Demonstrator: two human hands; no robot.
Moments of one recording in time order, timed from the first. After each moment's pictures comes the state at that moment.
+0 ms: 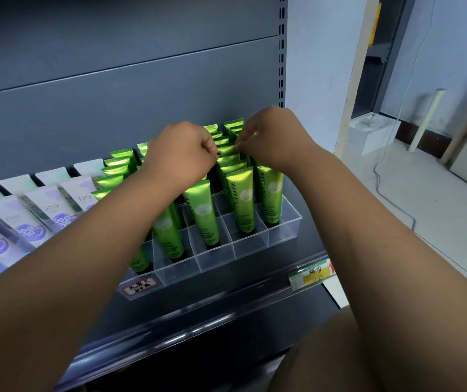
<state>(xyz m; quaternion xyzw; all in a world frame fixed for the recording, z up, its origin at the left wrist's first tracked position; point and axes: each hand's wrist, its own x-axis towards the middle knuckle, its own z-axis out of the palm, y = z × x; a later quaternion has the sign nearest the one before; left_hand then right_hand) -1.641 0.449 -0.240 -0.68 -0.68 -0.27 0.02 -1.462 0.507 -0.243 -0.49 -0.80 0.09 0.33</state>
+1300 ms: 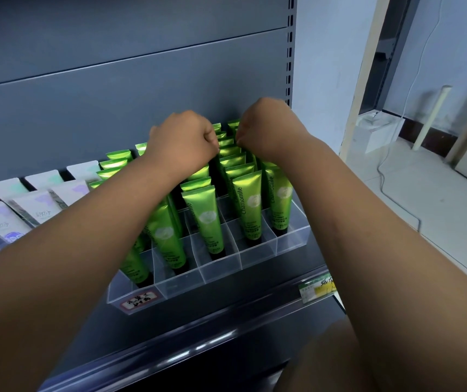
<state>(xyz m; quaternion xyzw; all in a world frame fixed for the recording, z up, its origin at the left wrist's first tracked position) -1.656 0.489 -0.237 -0.69 -0.68 -0.23 0.05 -1.491 0.550 -0.245 -0.51 -0.81 0.04 0.28</state>
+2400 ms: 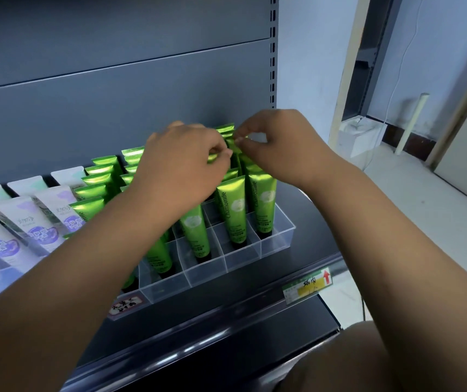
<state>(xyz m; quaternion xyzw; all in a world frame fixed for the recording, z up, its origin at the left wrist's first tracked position) -1.613 0.428 -0.232 -0.74 -0.61 -0.27 0.11 -1.435 0.489 -0.236 -0.40 -0.83 0.07 0.38</state>
